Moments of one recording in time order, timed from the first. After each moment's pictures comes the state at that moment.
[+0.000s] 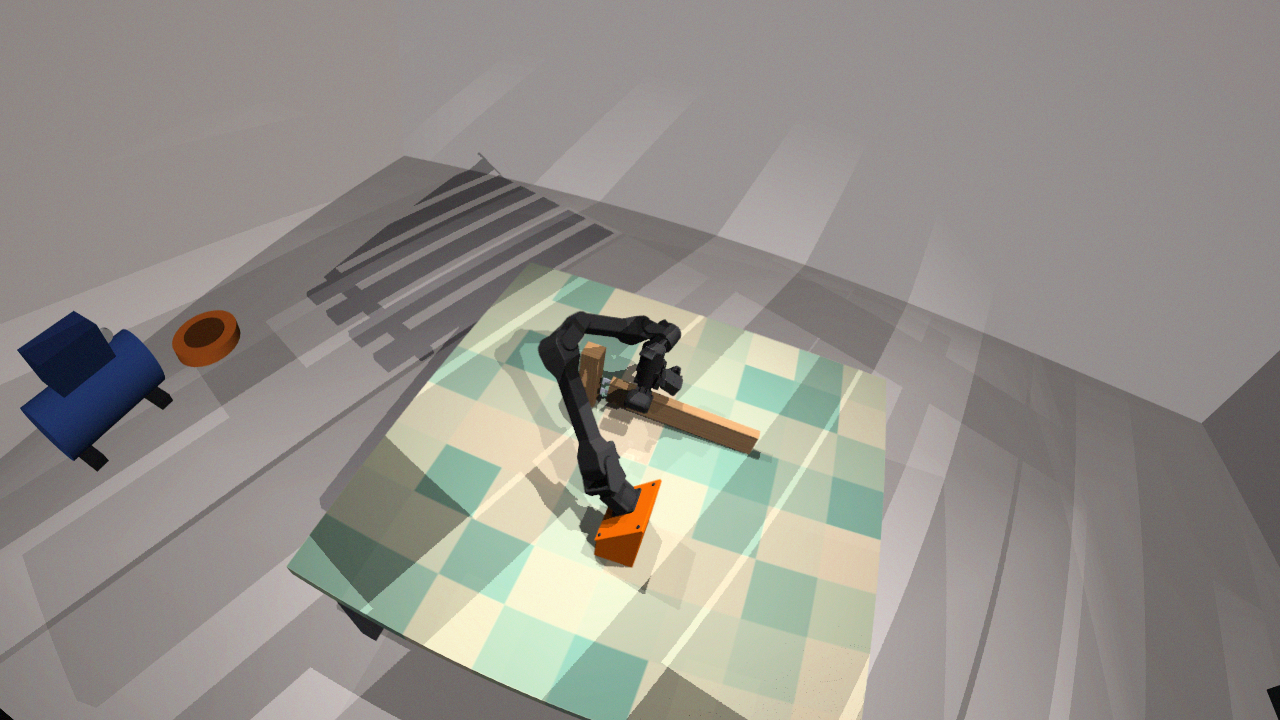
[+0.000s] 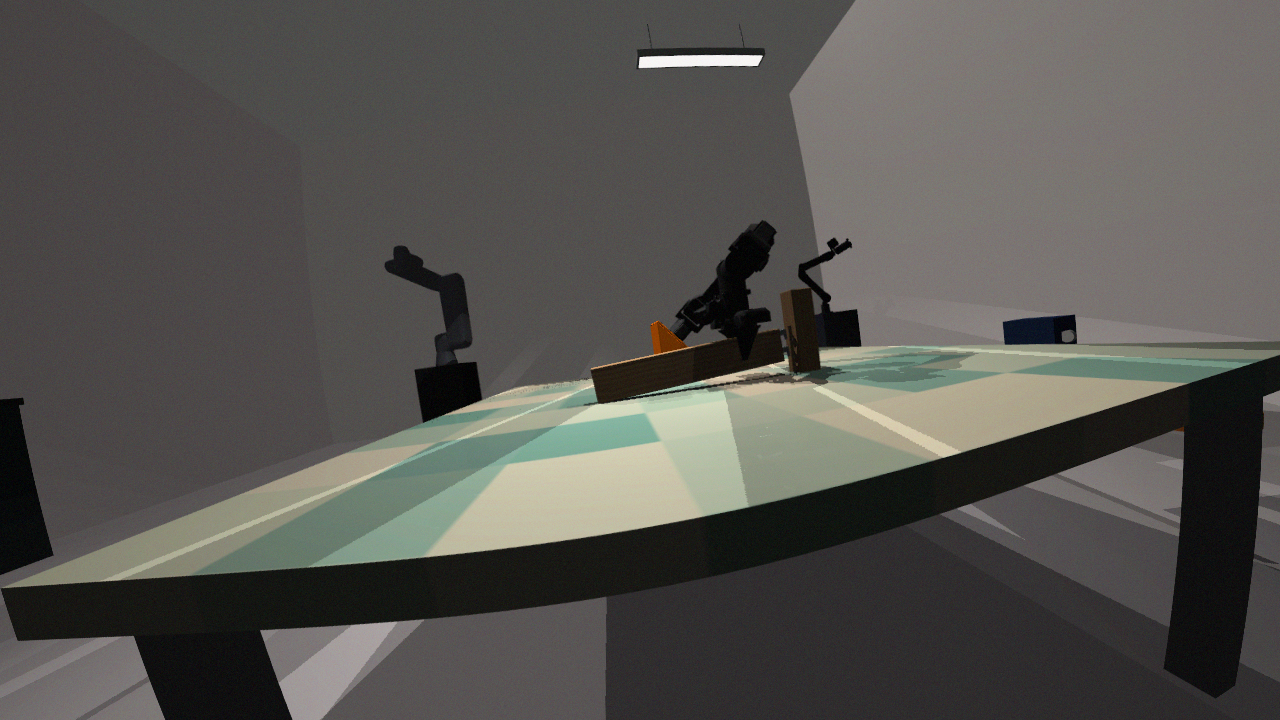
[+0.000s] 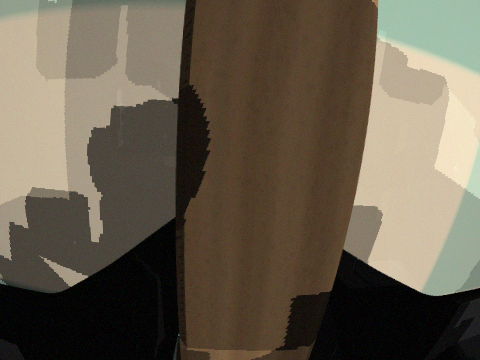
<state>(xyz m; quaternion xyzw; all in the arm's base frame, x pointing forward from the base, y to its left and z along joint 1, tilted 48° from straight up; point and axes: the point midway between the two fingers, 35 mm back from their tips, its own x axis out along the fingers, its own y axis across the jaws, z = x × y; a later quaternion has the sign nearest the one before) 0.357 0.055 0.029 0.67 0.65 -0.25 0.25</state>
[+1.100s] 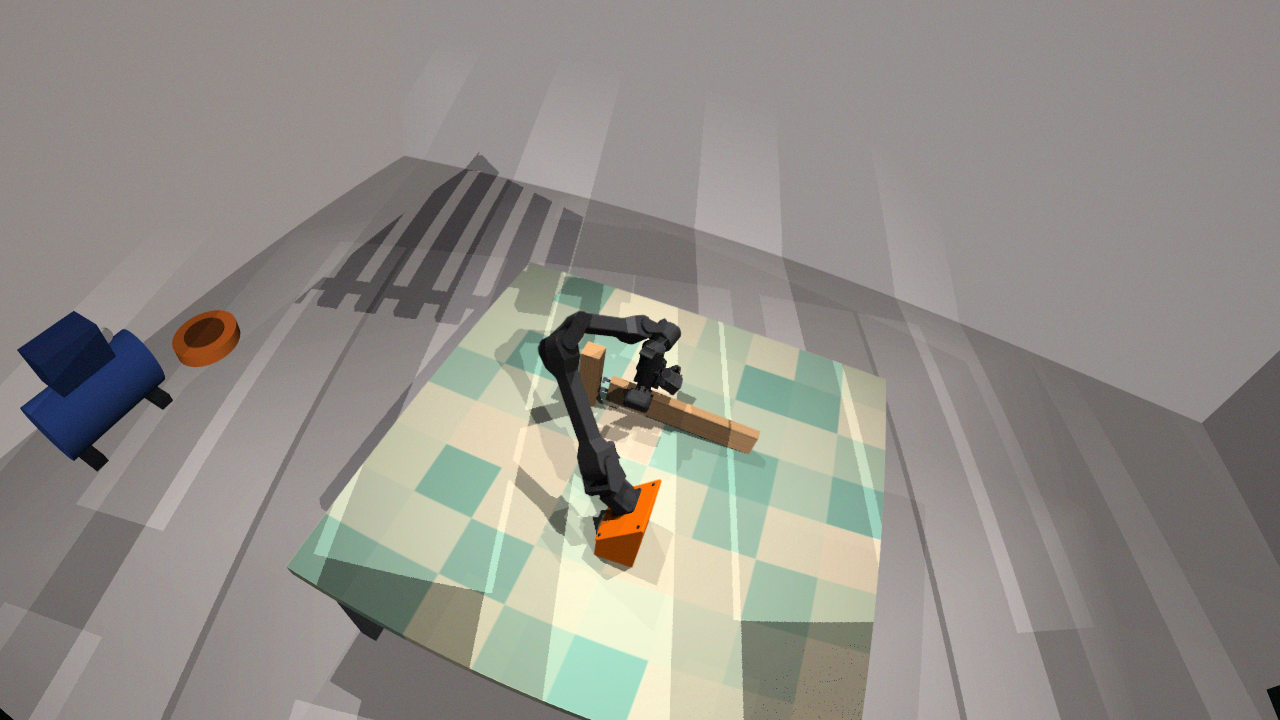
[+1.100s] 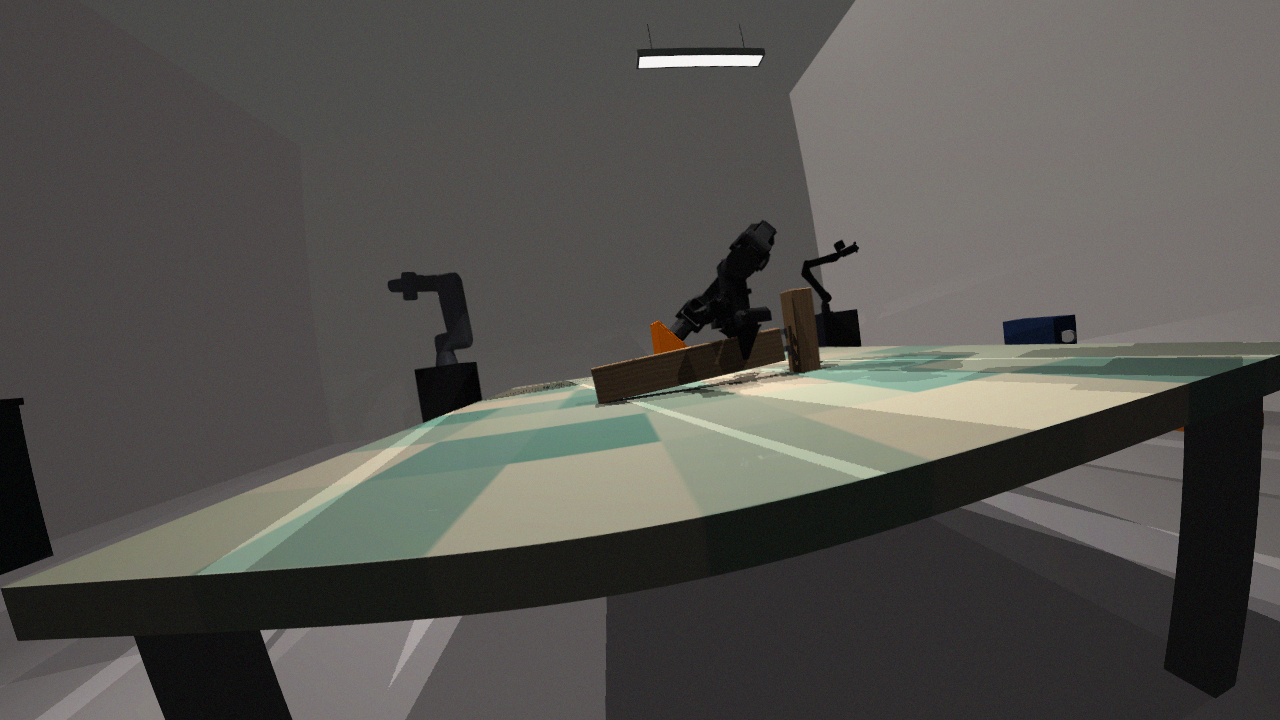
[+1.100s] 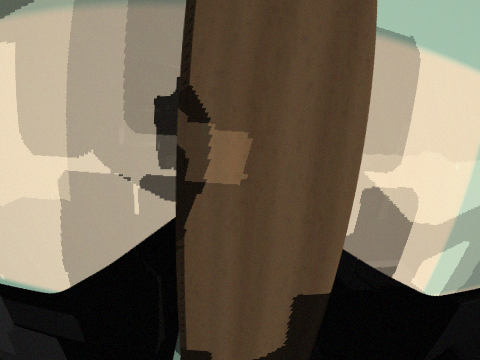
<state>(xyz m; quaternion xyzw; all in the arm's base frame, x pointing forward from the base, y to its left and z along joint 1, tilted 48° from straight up) 0.359 0.055 0.030 0.67 0.65 -0.25 0.25</state>
